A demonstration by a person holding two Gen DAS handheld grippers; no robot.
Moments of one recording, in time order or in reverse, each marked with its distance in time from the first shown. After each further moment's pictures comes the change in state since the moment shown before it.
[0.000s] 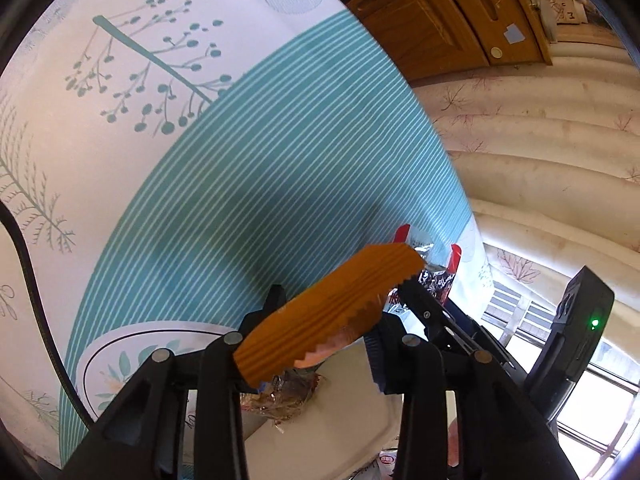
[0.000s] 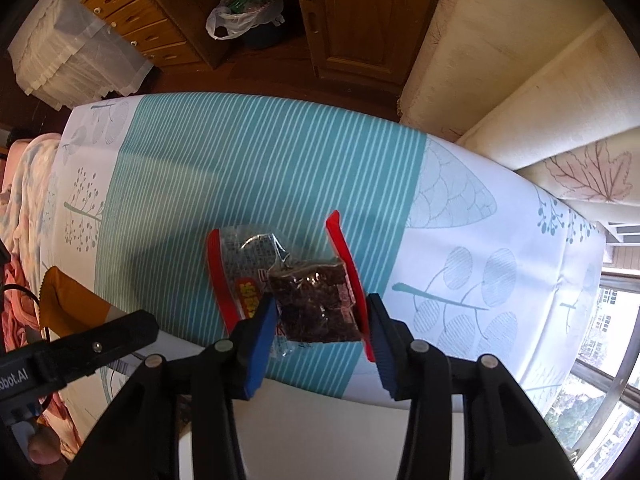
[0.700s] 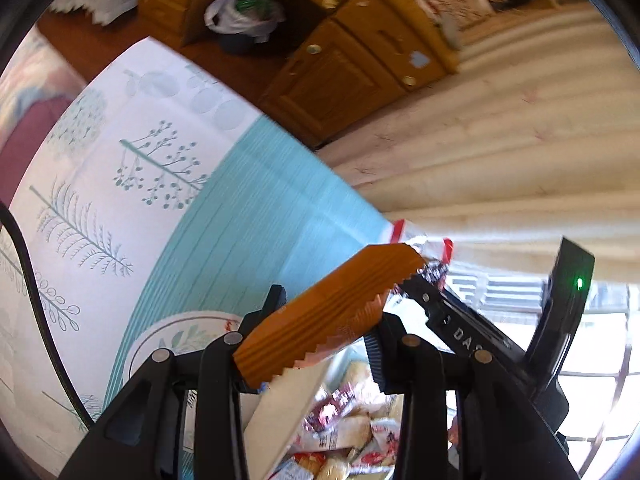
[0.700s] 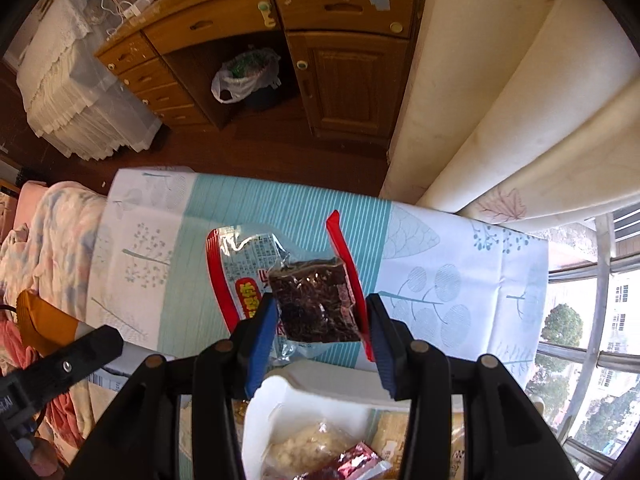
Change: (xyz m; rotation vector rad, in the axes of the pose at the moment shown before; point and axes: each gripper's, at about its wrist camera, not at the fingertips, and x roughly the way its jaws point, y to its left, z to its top) left arm -0.119 -0.039 -0.047 0.245 -0.202 -0.075; right arm -0.114 0.002 -0.030 0.067 -0.214 0.017
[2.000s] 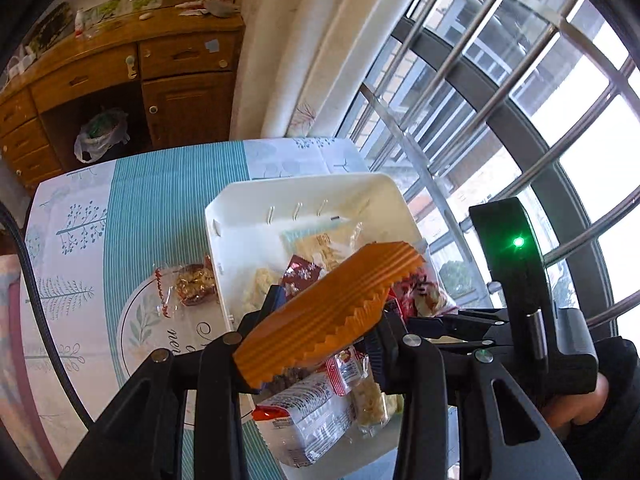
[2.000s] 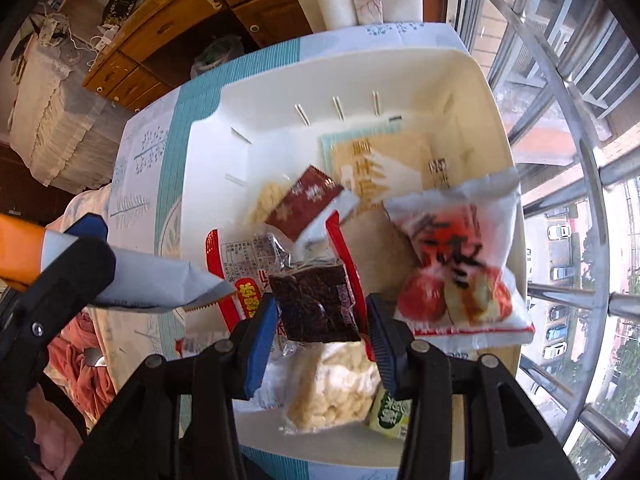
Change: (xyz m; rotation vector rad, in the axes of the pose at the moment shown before) left arm -0.023 -0.092 -0.215 0.794 -0.014 0.044; right arm -0.031 -0.049 -0.224 0.269 0.085 0.122
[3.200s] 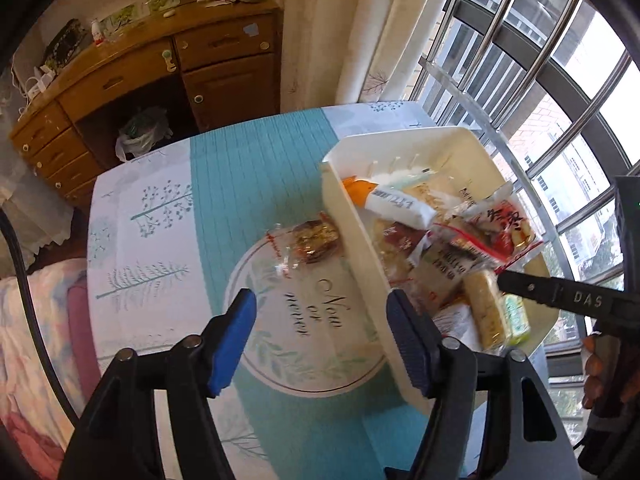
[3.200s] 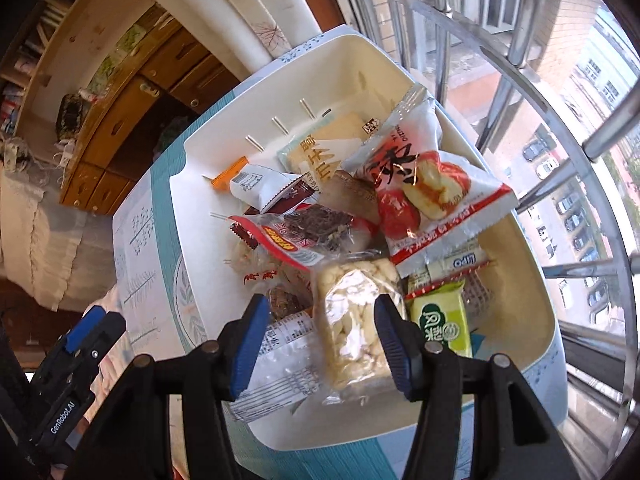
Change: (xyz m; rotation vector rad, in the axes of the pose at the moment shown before) left arm -0.026 0.099 -0.028 0.105 0.084 0.177; right arm -0.016 0.001 -0.055 0.405 -0.204 -0.016
